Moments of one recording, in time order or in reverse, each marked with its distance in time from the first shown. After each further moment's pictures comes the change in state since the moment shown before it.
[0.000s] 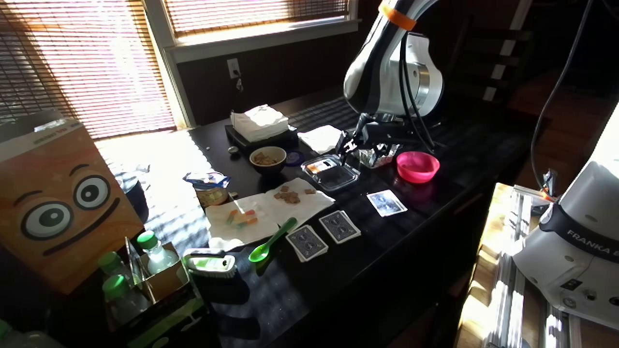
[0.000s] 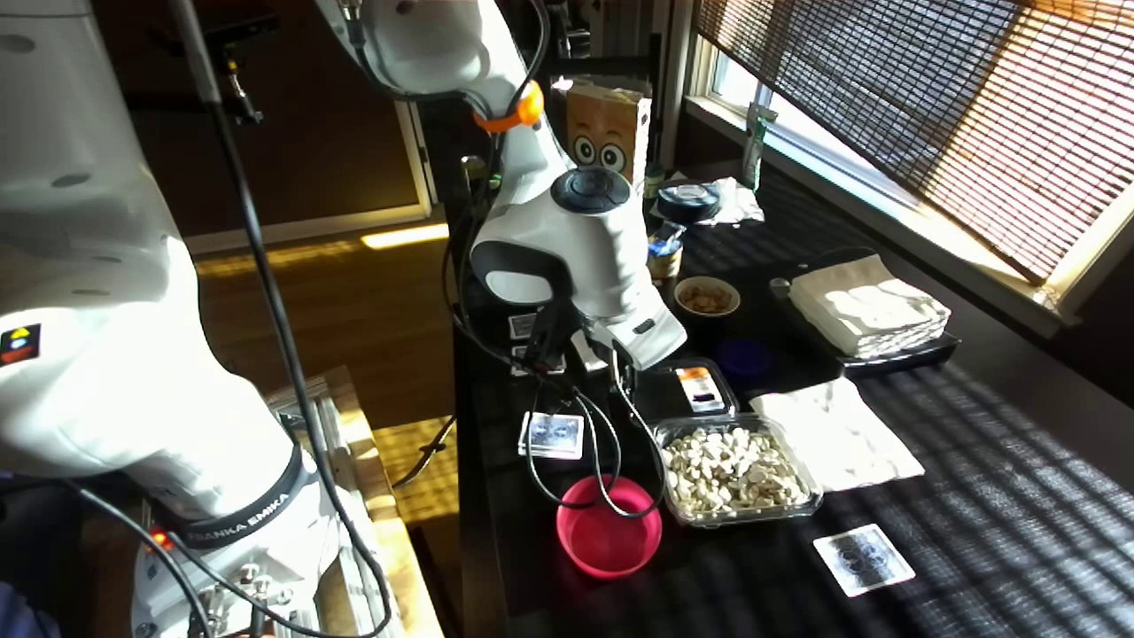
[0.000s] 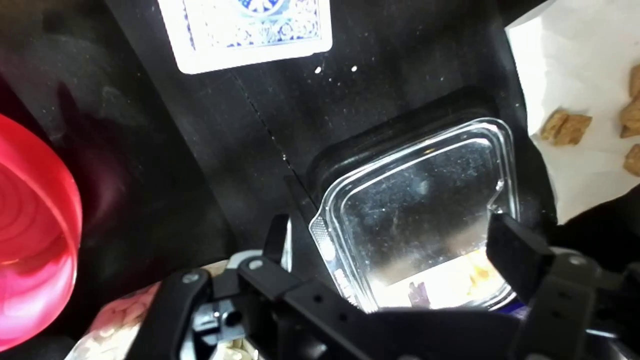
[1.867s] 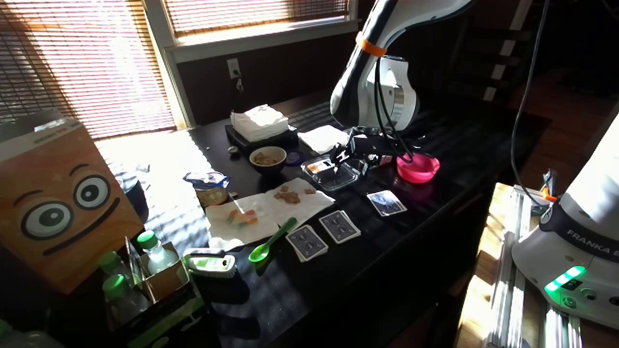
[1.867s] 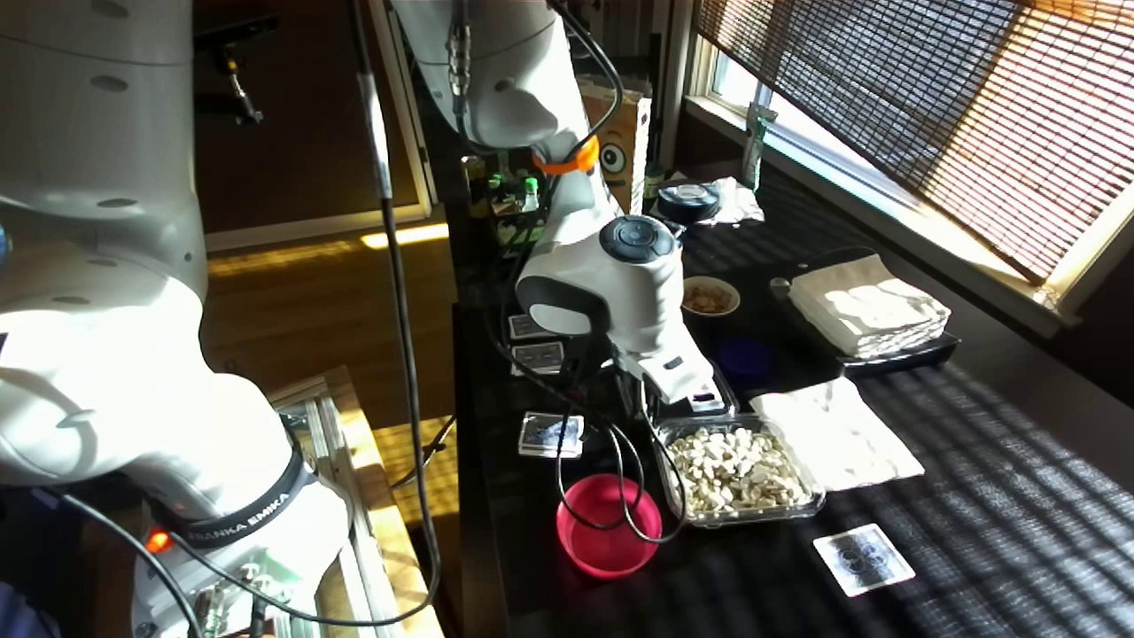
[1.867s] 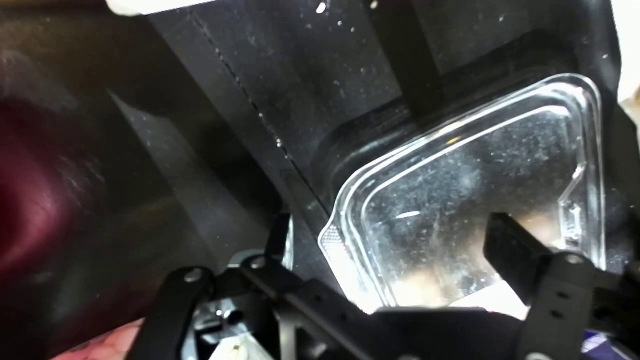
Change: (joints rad) arm -0.162 0.216 0.116 0.162 0.009 0.024 -0.019
